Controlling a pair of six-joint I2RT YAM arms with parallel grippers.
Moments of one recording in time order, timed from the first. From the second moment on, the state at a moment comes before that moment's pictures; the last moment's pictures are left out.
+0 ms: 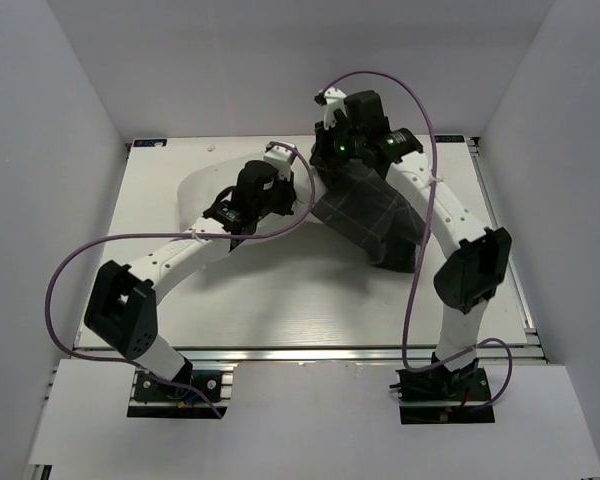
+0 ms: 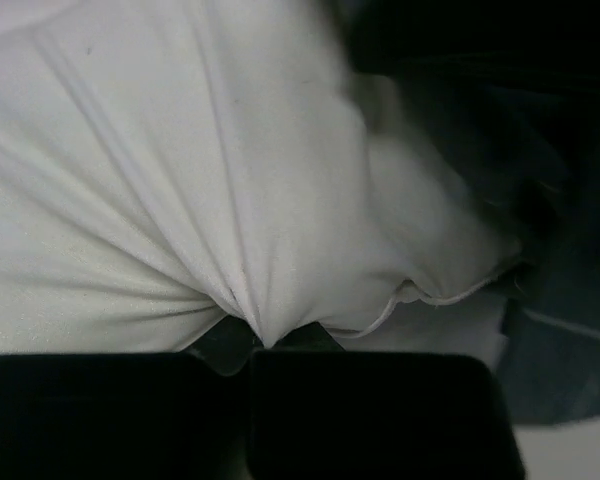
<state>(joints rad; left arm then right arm) -0.61 1.57 1.20 -0.03 -0.06 -0.18 0.54 1.86 1.94 -0.64 -0.30 0.03</state>
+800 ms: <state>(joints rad) -0.65 1.45 1.05 0.23 0.05 -0.44 0.61 1.87 2.06 -0.70 -0.61 0.21</state>
